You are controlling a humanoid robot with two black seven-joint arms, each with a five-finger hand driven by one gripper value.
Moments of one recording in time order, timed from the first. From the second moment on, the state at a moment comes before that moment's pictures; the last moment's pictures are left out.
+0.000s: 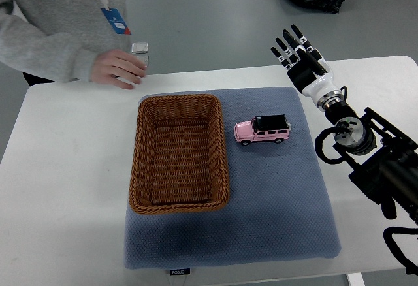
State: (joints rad) left arm -0.04 0.00 -0.06 -0.28 0.12 0.01 -0.02; right arm 0.67 -0.09 1.03 0.69 -0.06 0.27 0.25
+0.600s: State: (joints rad) left arm -0.04 0.00 -0.06 -0.28 0.12 0.01 -0.02; right arm 0.82 -0.26 0.75 0.75 -0.64 0.36 0.23
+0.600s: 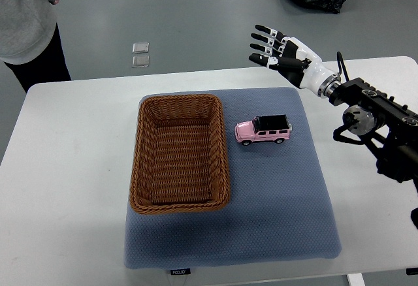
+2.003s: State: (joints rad) left arm -0.04 0.00 -0.05 -0.28 0.12 0.01 -0.02; right arm 0.95 -0.39 0.19 0.88 -1.27 0.23 0.14
